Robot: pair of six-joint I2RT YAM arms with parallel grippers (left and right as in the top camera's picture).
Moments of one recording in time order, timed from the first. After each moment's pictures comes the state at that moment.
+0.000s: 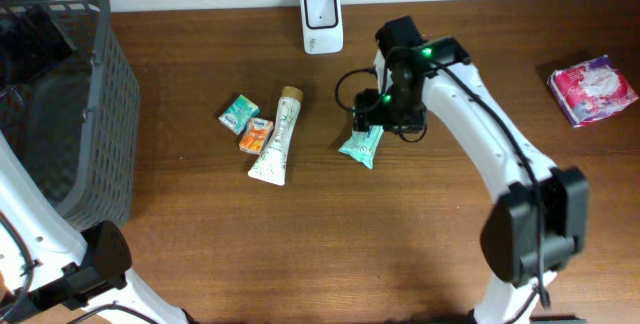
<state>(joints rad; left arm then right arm) 0.42 1.96 2.73 -1.69 0.15 -0.20 0.33 1.92 1.73 -1.17 -0.24 0.29</state>
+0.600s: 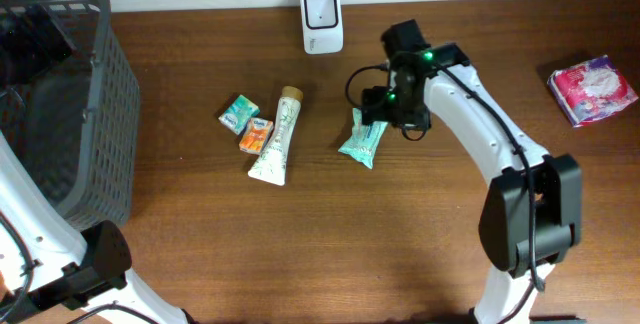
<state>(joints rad) 0.42 1.96 2.73 -1.69 0.15 -0.20 0.27 1.99 1.65 -1.02 -0.14 0.38</state>
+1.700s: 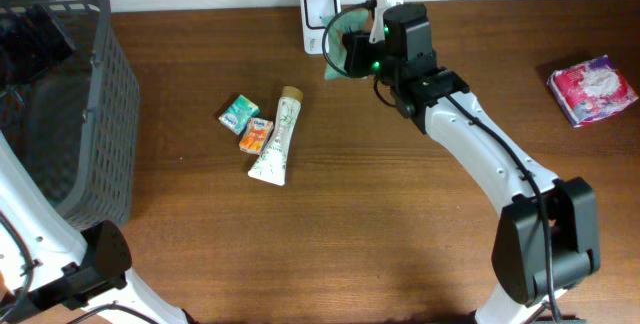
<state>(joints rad) 0.42 1.96 2.73 -1.69 0.15 -0.20 0.34 1.85 1.45 -0.07 -0.15 0.38</state>
